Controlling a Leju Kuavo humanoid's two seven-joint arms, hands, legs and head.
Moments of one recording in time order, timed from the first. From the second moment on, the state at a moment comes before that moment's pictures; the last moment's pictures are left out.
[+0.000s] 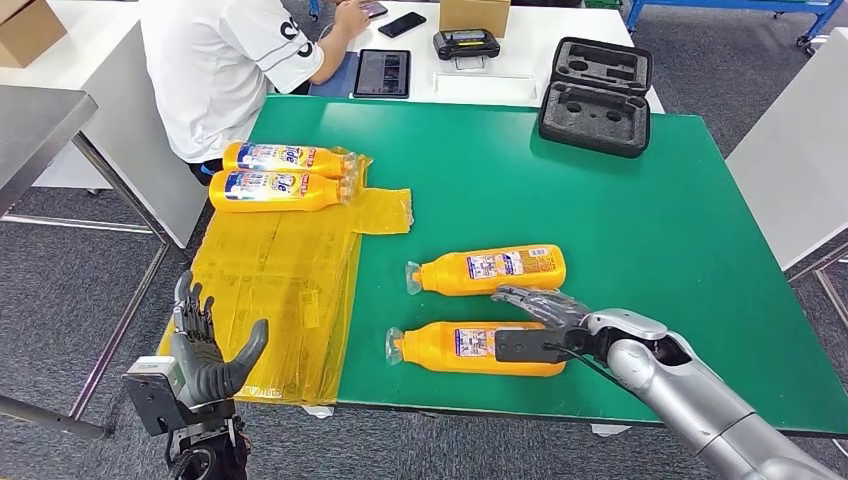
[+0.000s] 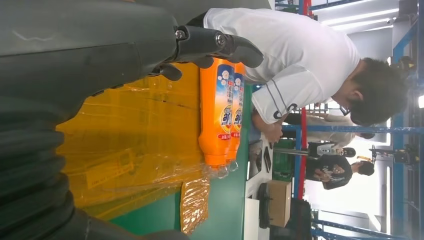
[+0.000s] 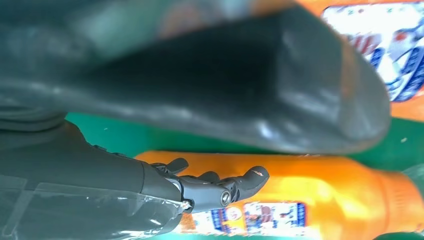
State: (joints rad) left arm 0.13 -0.12 -0.15 -1.53 -0.06 0.32 -0.61; right arm -0.56 -0.45 0.86 -1.16 0.36 0.43 -0.08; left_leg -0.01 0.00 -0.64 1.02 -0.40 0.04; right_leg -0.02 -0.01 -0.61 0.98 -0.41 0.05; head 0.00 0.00
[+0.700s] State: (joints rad) left arm 0.13 -0.13 -0.15 -1.53 -0.07 0.33 -0.60; right arm -0.58 -0.37 0.90 -1.04 0.38 0.42 -0.12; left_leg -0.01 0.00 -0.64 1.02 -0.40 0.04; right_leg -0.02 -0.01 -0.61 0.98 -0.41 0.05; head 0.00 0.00
